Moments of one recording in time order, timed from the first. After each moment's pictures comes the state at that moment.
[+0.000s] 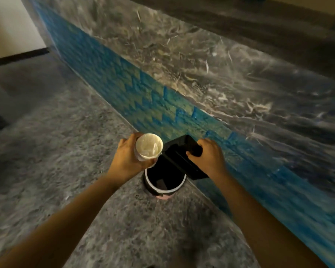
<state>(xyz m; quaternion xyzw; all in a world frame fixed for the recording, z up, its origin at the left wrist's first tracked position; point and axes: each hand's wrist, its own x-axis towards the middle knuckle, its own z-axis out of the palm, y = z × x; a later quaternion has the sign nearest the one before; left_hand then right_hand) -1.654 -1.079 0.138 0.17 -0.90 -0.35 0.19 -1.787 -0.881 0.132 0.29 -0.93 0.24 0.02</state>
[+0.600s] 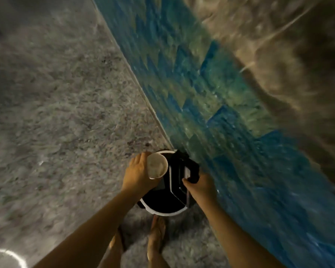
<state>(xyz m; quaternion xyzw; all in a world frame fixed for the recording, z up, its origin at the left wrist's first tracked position) -1.860 -1.152 -0.171 0.38 -0.84 -0.38 0.02 -1.976 -1.000 -0.162 0.12 -0.91 0.26 -0.31</state>
